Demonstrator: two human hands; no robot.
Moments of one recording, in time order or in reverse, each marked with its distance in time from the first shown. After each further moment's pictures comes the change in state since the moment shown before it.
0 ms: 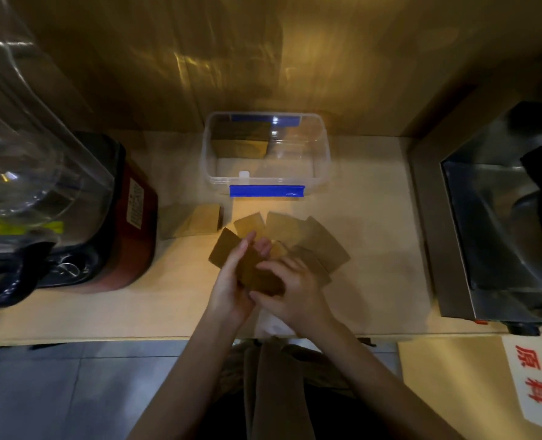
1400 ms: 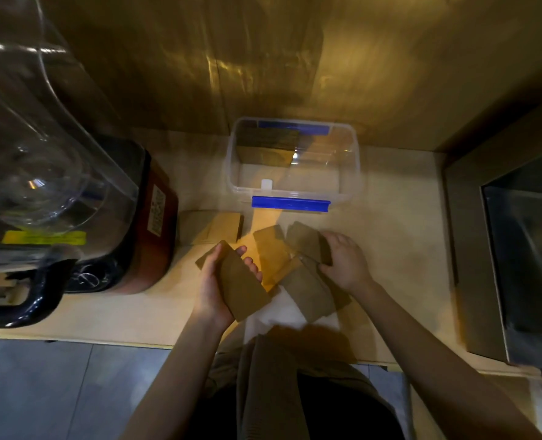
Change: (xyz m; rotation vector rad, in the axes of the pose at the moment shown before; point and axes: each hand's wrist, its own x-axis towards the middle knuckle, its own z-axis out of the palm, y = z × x) left_hand 0.017 0.041 -0.028 -0.165 0.176 -0.107; right_hand 0.088 0.098 -0.021 -0.432 -0.256 0.295
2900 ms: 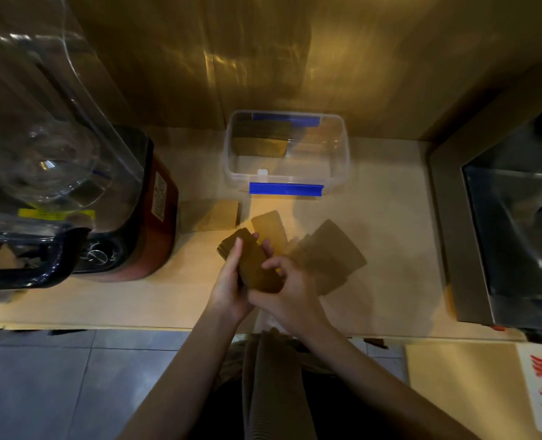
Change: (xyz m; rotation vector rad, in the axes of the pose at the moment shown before) left_hand -0.022 -0.029 -0.006 0.037 -0.190 0.027; right_hand -0.122 -0.120 0.001 0.792 0.006 0.025
